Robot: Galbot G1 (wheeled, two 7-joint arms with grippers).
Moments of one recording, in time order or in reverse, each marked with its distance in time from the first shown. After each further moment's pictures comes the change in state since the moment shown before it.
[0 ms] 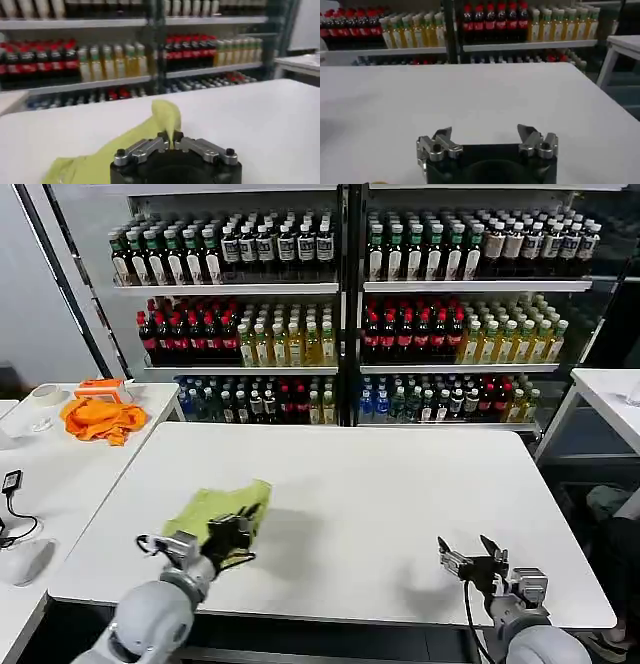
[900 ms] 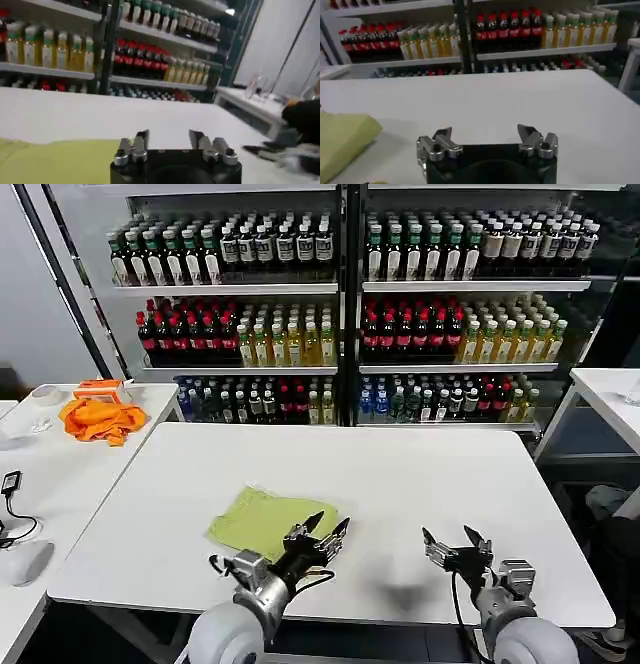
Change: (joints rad) left arm 0.046 -0.237 0.134 -0.076 -0.059 -0.030 -0.026; right arm 0.082 0.019 -0.091 -0.007 0.036 0.022 -0.010
